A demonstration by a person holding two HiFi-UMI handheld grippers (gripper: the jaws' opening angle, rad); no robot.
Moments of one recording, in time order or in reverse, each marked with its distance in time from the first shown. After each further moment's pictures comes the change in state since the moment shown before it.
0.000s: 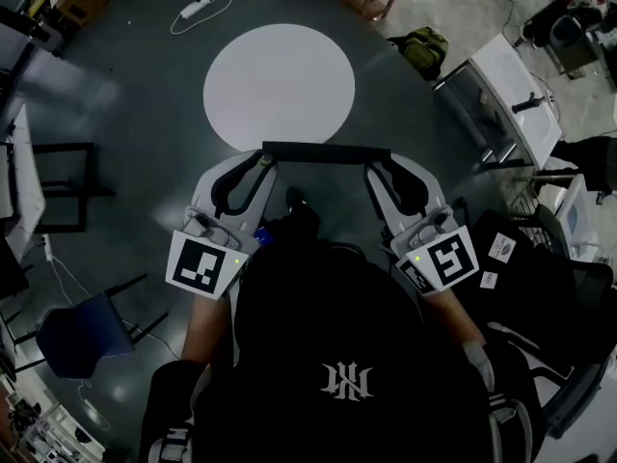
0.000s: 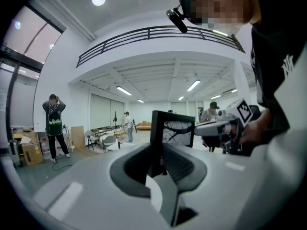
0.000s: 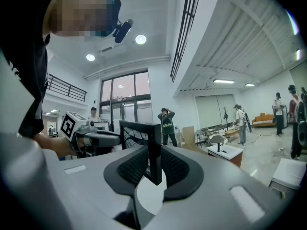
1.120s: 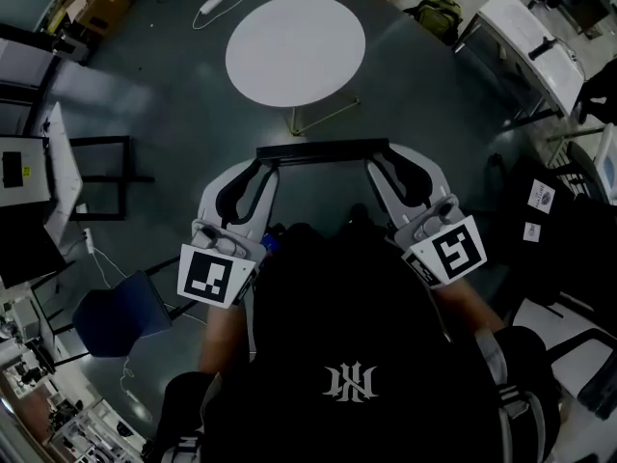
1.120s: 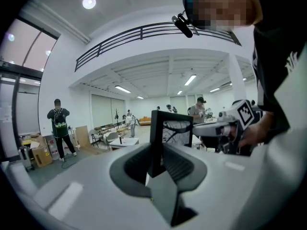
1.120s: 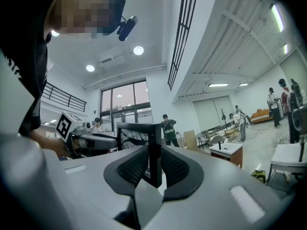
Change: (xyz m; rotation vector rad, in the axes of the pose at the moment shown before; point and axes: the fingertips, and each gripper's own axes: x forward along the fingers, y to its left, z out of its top) left arm -0.144 -0.113 -0.007 0.060 0.055 0.027; right arm -0.126 0.122 -0.016 0.063 -0.096 -0.011
